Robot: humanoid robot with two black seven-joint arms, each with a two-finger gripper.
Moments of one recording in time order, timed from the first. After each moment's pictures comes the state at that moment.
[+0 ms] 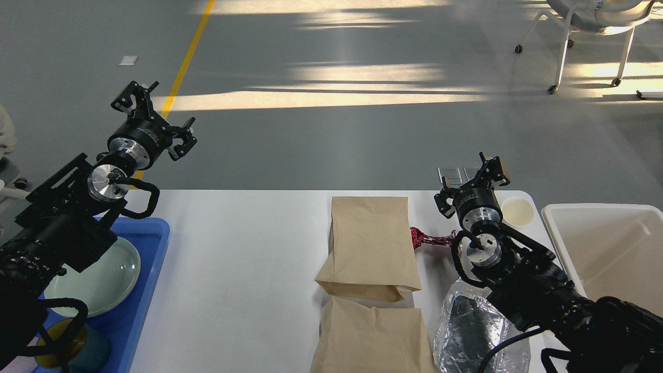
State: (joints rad) left arm -0.93 0.28 -0.77 -0.39 -0.15 -0.28 -0.06; right arm 0.73 -0.02 0.61 0.38 0.26 0.08 0.46
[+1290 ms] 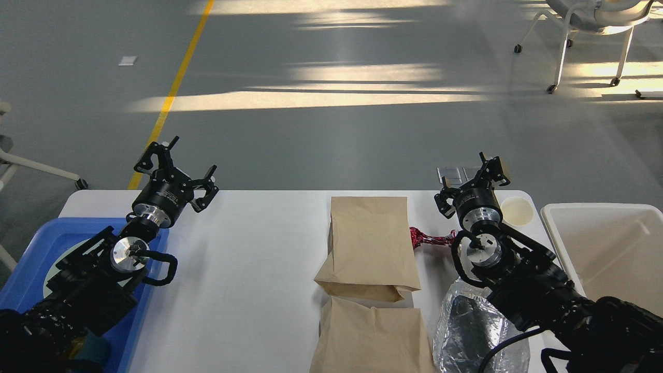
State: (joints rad) left arm -0.71 0.19 -0.77 -0.40 -0.15 -0.51 -0.24; right arm 0.73 -0.02 0.61 0.38 0.26 0.08 0.46
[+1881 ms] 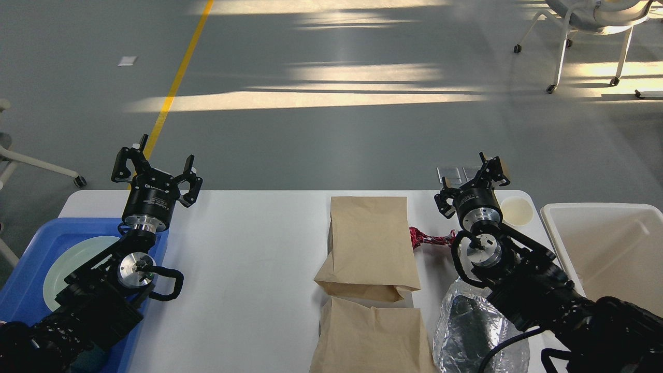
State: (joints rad) left arm -0.66 0.17 -0.76 -0.40 -0.15 -0.54 -0.55; right arm 0.73 -0.02 0.61 0.38 0.26 0.08 0.46
